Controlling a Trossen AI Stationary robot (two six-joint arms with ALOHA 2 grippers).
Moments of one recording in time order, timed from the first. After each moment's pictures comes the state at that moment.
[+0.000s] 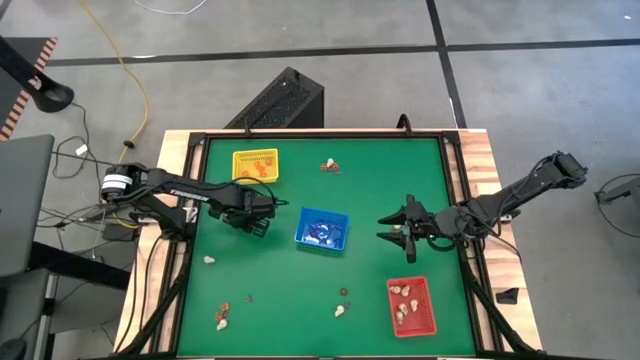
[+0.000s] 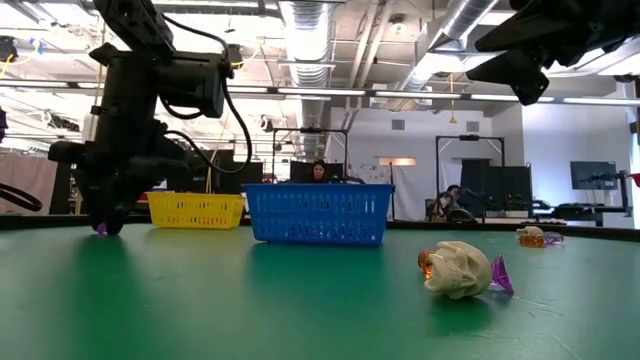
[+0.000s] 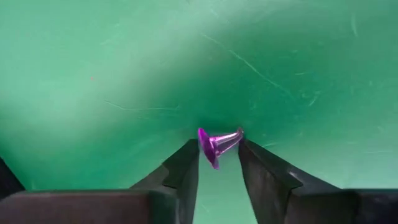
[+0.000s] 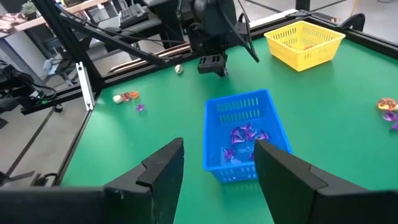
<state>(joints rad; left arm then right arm) 0.10 1.49 0.74 -0.81 -0.08 -1.10 0.41 0.77 0.42 0.08 0.47 0.43</state>
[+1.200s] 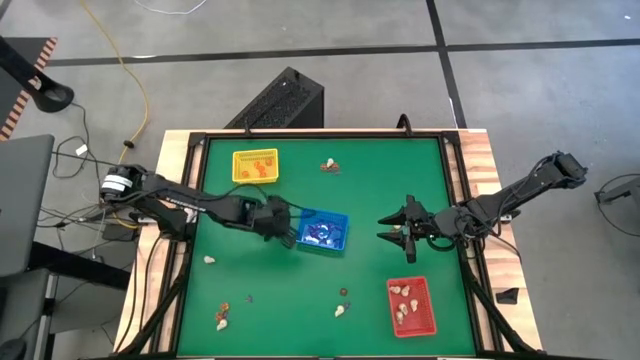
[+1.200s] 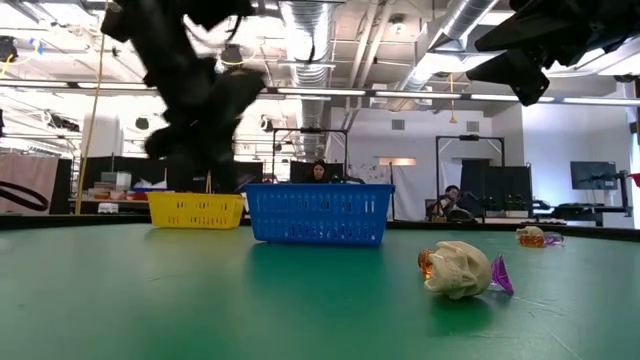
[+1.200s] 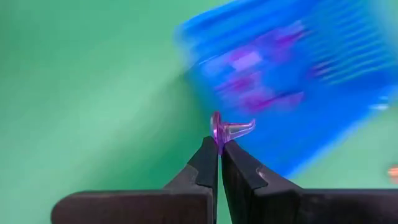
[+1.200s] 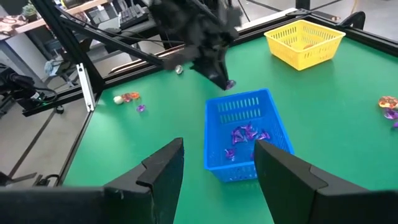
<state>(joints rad) -0.11 1.49 0.85 -0.28 -0.27 -0.95 0.41 0.77 0.42 0.09 0.47 0.44</state>
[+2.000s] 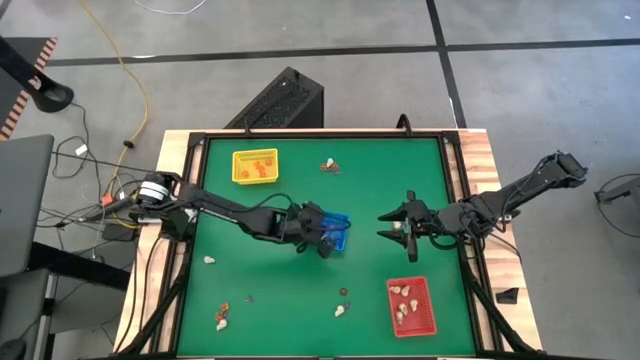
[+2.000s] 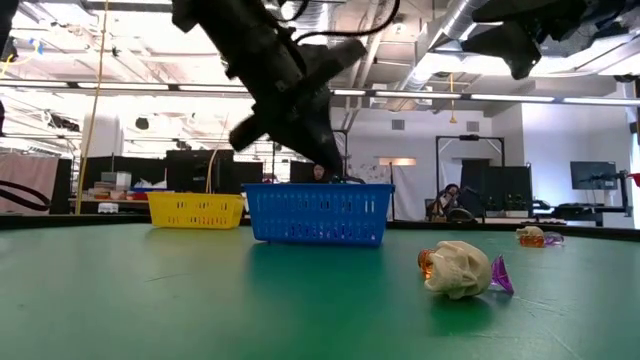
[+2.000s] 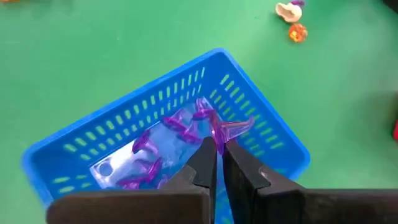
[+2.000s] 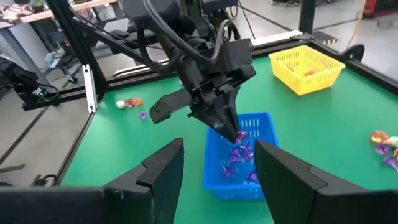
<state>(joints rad) -0.16 1.78 1.16 -0.16 -0.40 -0.80 0.41 0.77 0.51 0.03 0.47 0.32</state>
